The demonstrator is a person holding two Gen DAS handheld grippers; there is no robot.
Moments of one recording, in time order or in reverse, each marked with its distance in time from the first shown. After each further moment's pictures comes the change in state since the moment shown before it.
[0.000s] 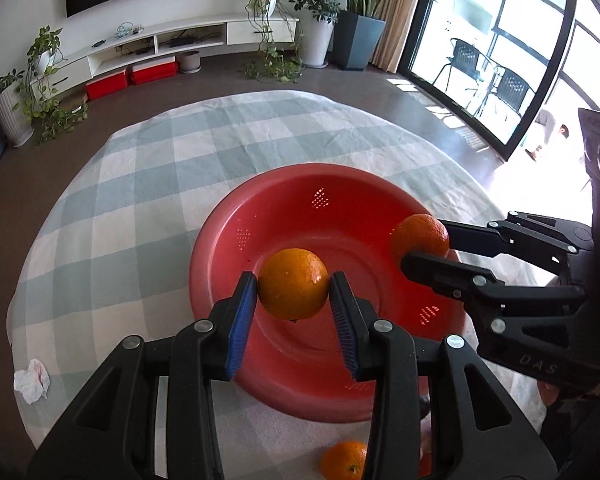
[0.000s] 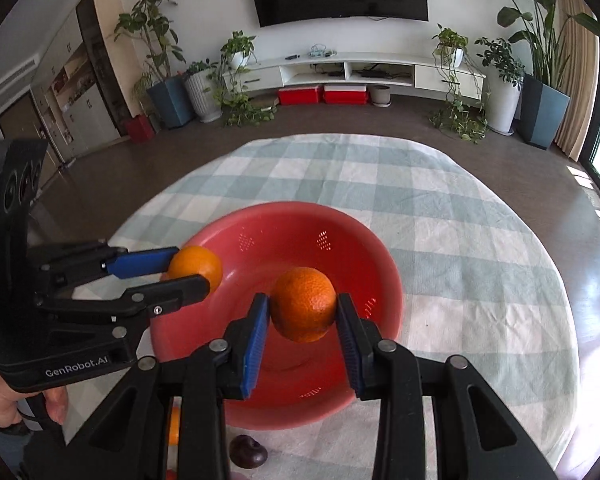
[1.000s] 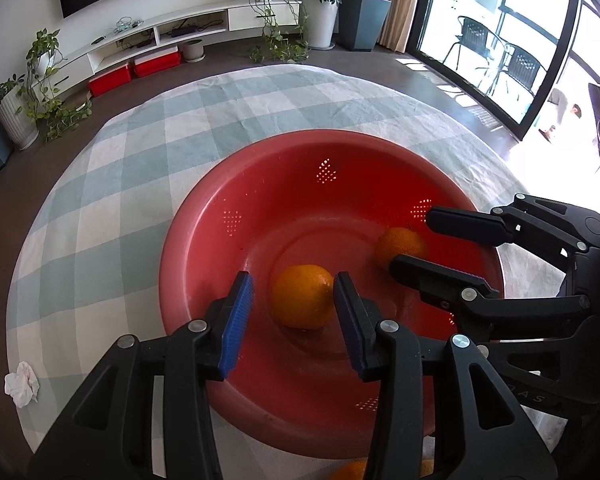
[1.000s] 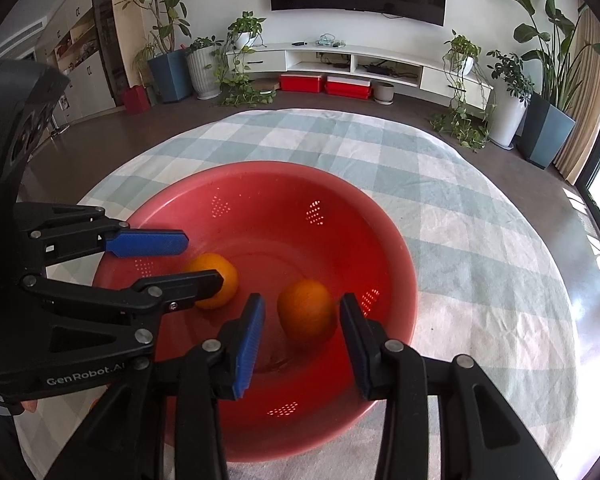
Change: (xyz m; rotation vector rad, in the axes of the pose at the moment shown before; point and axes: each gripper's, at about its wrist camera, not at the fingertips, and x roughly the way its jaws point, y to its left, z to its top) left arm 0.036 -0.006 -0.010 0.037 0.048 0.055; right arm 0.026 0.000 -0.015 -0.061 0.004 -0.030
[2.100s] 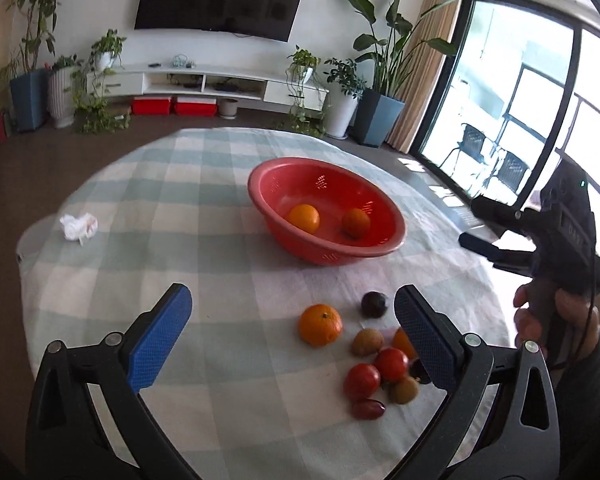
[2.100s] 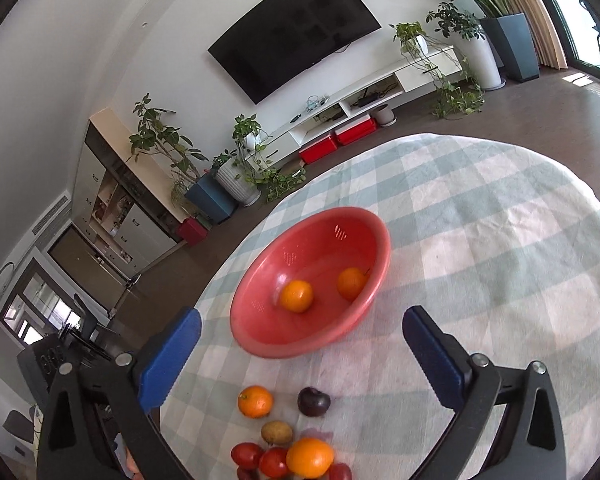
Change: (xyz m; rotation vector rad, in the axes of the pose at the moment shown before) left arm -0.163 0.003 -0.174 -0.253 -0.345 -0.093; right arm -0.106 -0.042 -0.079 0.467 -0.270 0.365
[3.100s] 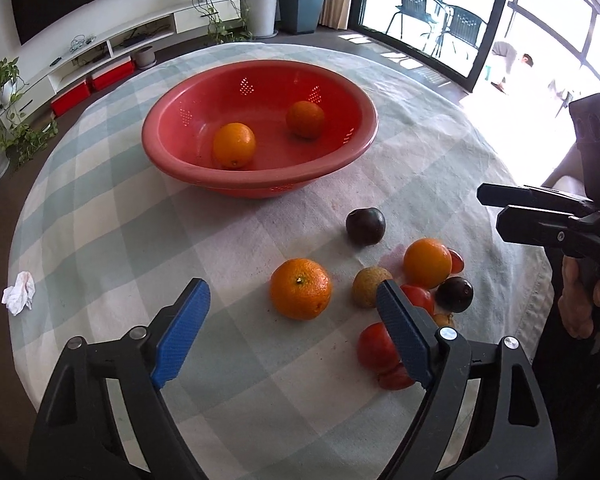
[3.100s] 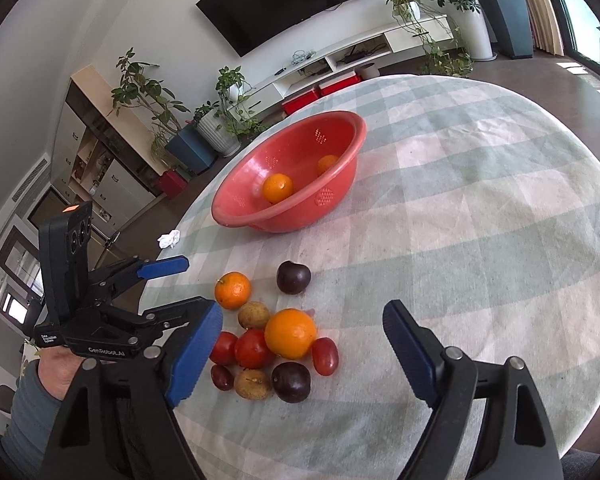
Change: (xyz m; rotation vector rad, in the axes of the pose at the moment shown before) left arm 0.102 -0.038 0.012 0.409 0.416 -0.034; right arm -0.013 0.000 -0.066 -0.034 0.144 -0.109
